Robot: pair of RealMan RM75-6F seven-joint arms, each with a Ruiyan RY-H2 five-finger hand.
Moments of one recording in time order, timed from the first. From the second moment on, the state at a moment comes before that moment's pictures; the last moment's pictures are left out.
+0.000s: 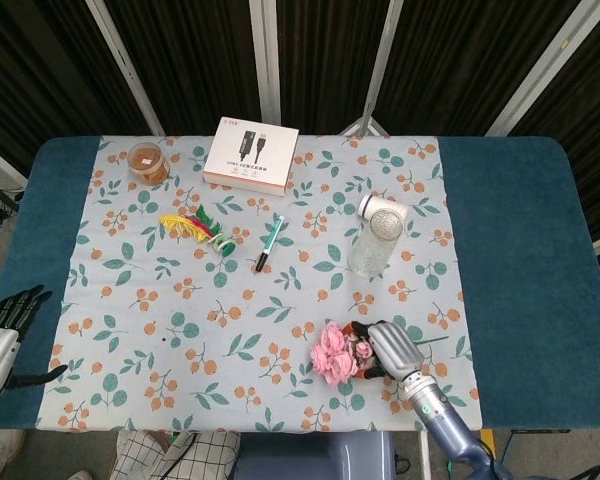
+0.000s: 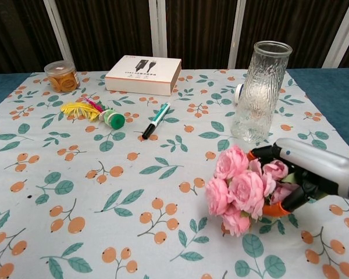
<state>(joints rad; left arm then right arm) -0.10 -1.04 0.03 -1.65 1.54 1.40 -0.14 0.41 -1.55 0.08 -1.64 -1.41 1.06 -0.04</state>
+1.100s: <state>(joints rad) -0.10 -1.05 0.03 -1.66 1.54 1.41 -0.11 0.53 -1.36 0.80 -1.85 -0.80 1.24 0.47</state>
